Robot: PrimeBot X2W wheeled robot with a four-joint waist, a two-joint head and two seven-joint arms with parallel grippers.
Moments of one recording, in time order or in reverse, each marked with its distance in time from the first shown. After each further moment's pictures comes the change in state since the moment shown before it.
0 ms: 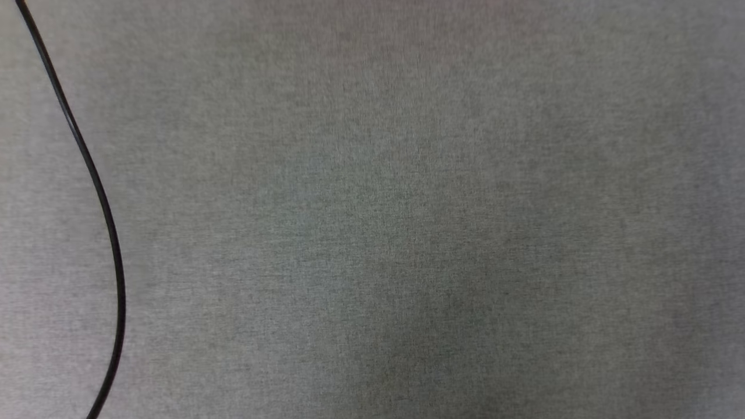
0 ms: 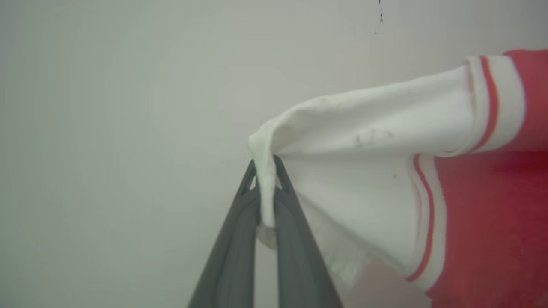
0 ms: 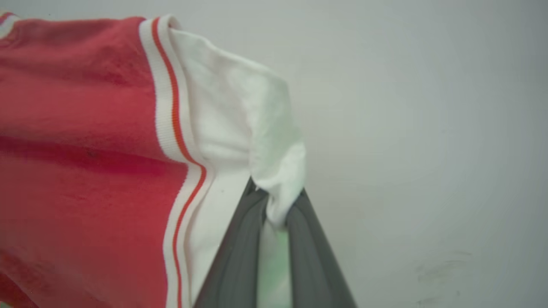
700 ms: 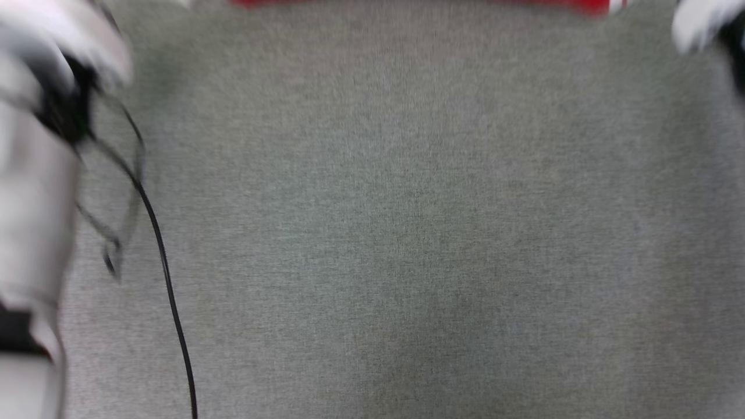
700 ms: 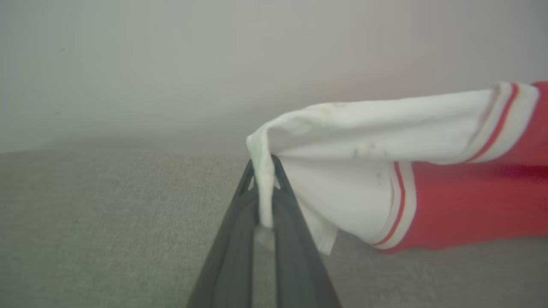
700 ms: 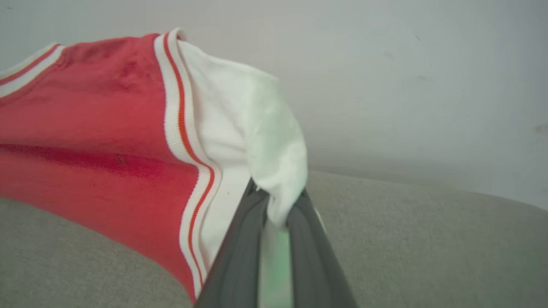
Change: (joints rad) left arm 0.397 -0.089 -0.002 0.250 -0.161 -0.156 -0.140; right arm 0.362 -0.008 0.241 0.134 0.226 -0.001 -0.192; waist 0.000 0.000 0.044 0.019
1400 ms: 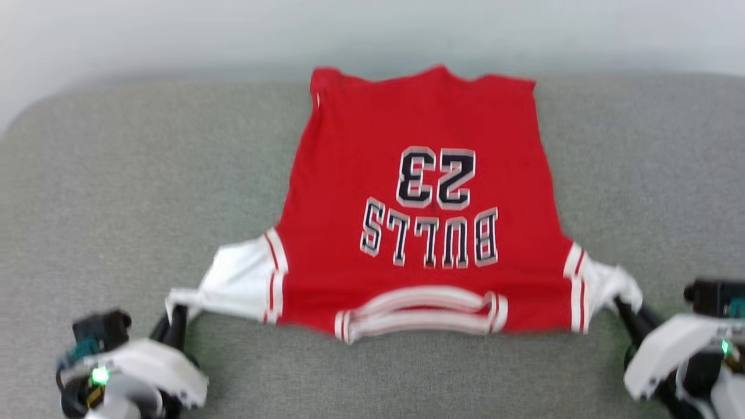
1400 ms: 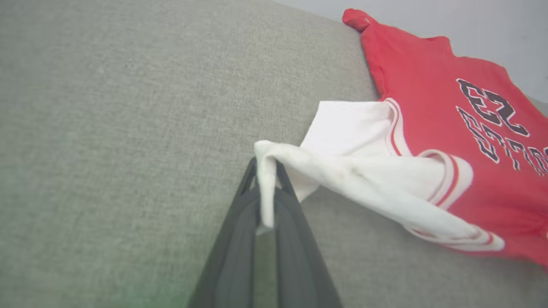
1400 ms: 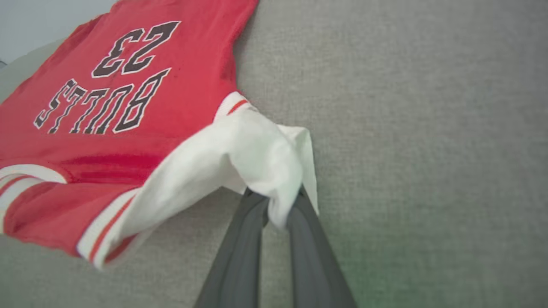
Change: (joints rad) left arm 0.937 -0.023 0.064 -0.366 -0.091 0.096 -0.068; right arm 0.970 -0.019 -0.122 -0.328 0.125 0.002 0.027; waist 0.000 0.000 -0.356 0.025
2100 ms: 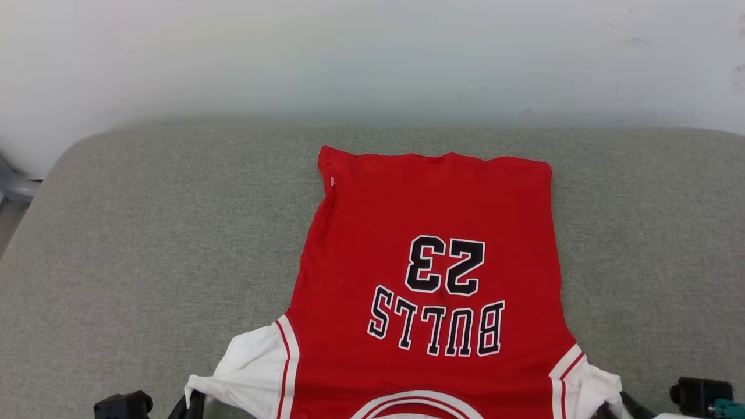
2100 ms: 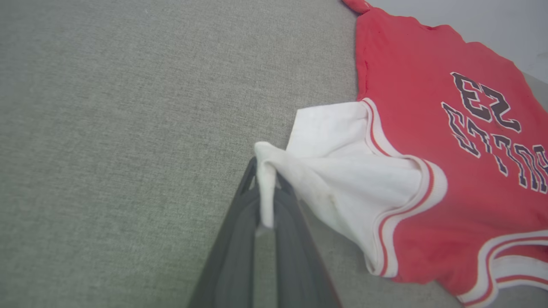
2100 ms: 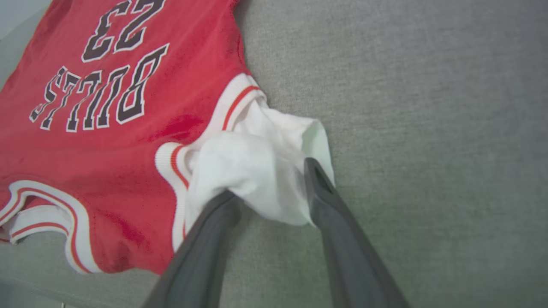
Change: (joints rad) left arm 0.394 0.038 -0.026 -0.381 -0.003 0.178 0.079; right arm 0.422 0.221 -0.207 -0.284 -0.172 -0.002 0.211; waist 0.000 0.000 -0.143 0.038
